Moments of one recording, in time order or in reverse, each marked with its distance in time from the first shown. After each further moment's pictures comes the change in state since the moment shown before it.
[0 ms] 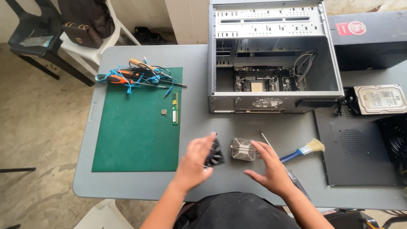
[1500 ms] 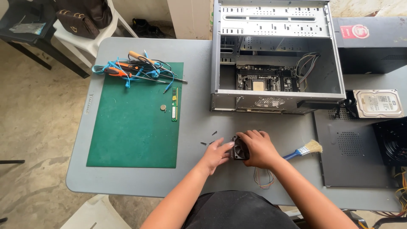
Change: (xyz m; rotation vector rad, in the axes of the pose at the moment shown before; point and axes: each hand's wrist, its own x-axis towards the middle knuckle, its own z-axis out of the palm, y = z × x) left_hand 0.044 0.007 0.076 -1.255 -0.110 -1.060; right_hand 0.077 -0.003 0.009 -0.721 -0.499 0.074
